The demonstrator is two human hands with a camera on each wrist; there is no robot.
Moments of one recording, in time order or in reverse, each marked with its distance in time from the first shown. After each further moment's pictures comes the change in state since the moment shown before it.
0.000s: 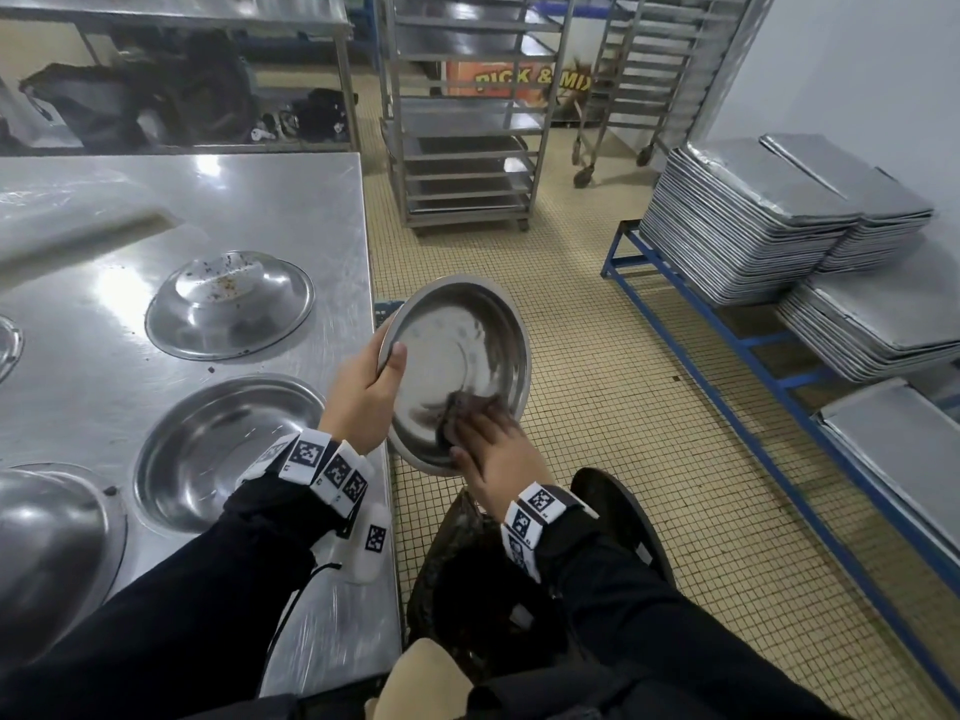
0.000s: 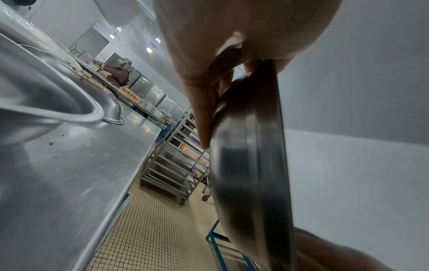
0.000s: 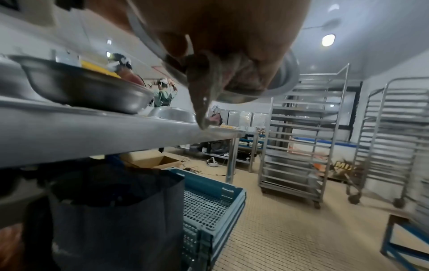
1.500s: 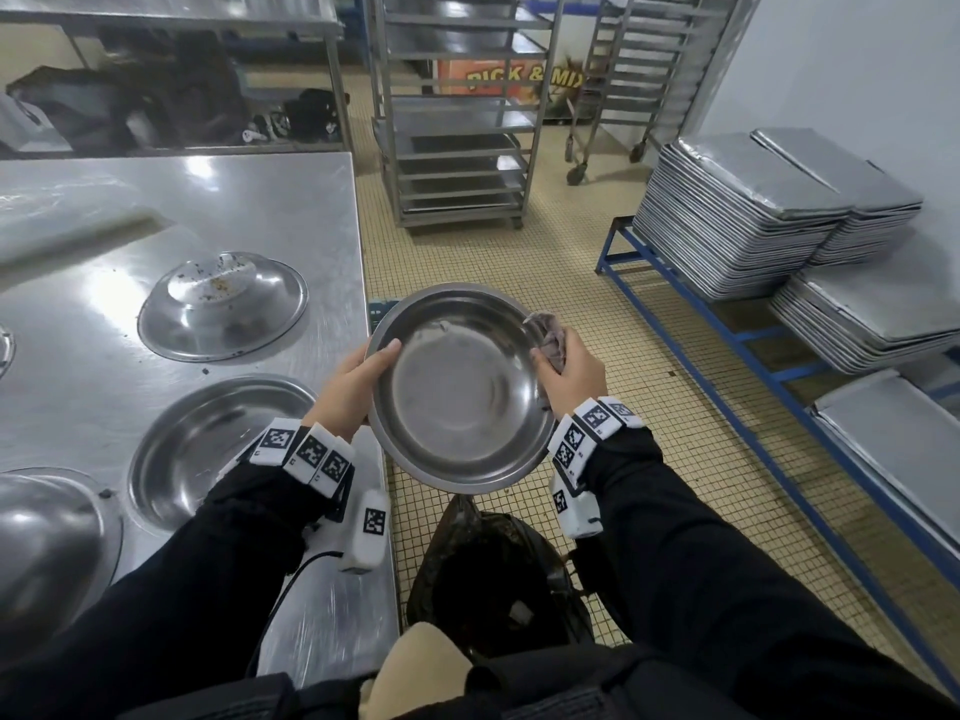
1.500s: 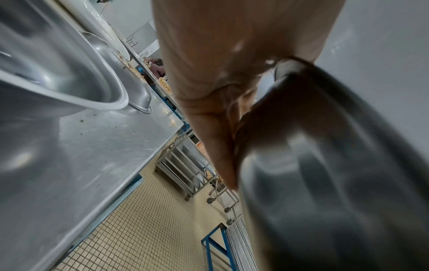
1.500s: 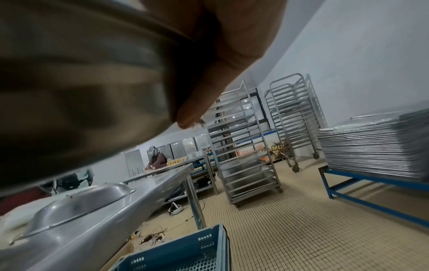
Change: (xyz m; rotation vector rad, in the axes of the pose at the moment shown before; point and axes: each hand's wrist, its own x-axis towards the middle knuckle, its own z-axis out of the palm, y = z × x) left_hand 0.010 -0.008 -0.008 -0.362 -0.123 -0.393; right_hand 0.033 0.049 -0.080 0.534 0.392 0.458
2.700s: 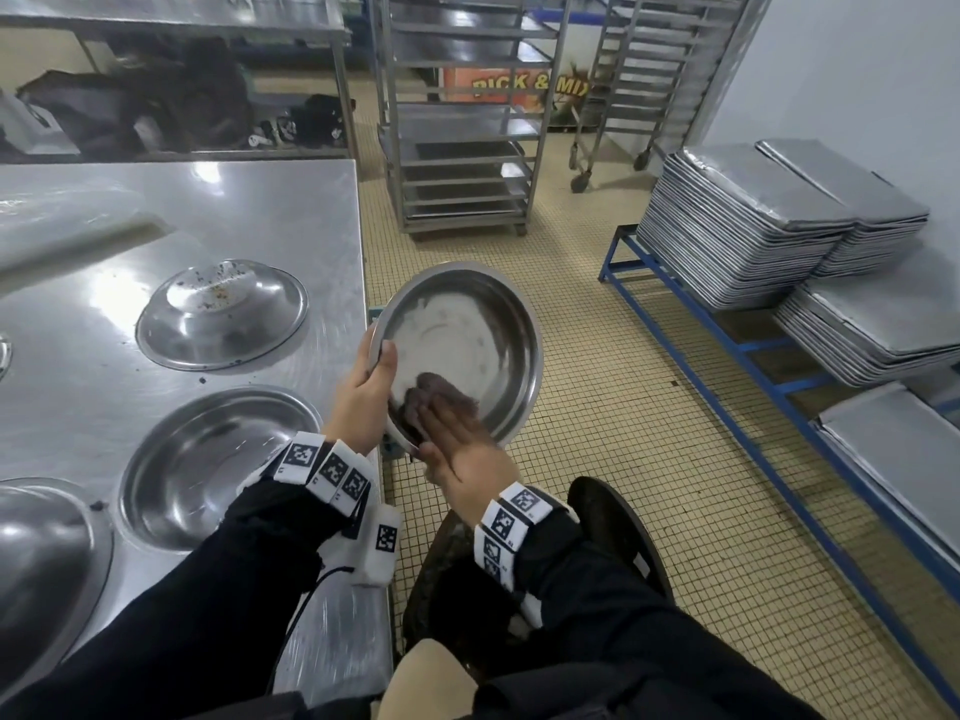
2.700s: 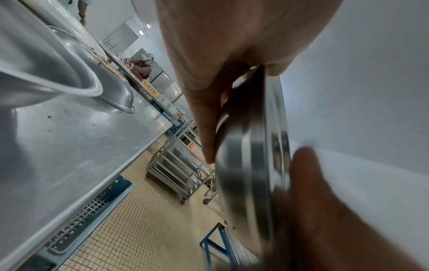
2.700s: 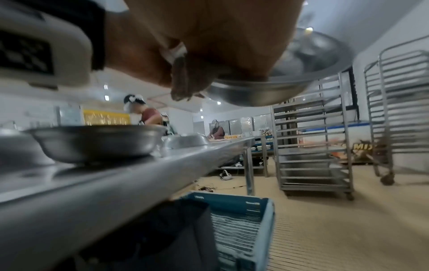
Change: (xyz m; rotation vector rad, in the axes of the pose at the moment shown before) left_hand -0.002 0.007 0.025 0.075 0.166 0.137; right_hand -0.066 -0.008 0.080 -0.371 -0.489 -0.421
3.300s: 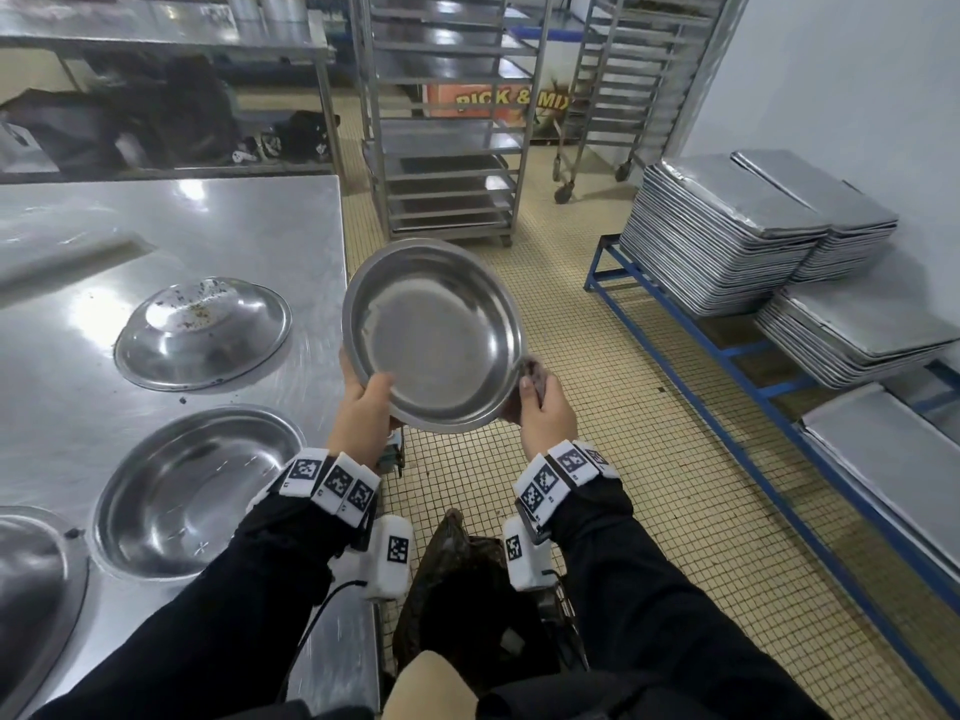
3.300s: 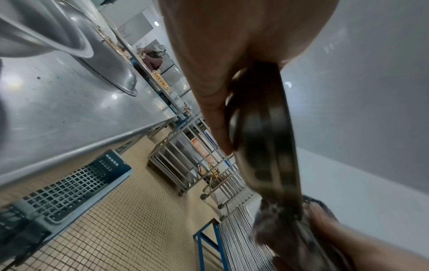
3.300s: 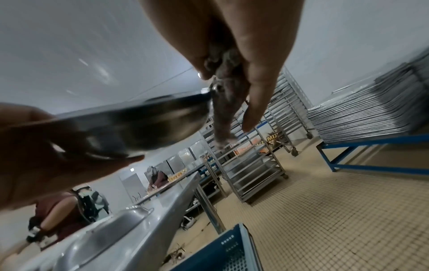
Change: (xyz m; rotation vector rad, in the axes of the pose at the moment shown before) left_hand 0.010 -0.011 0.014 -0.096 0.028 -0.157; right_hand 0.008 0.040 -0.069 0.675 0.558 0.618
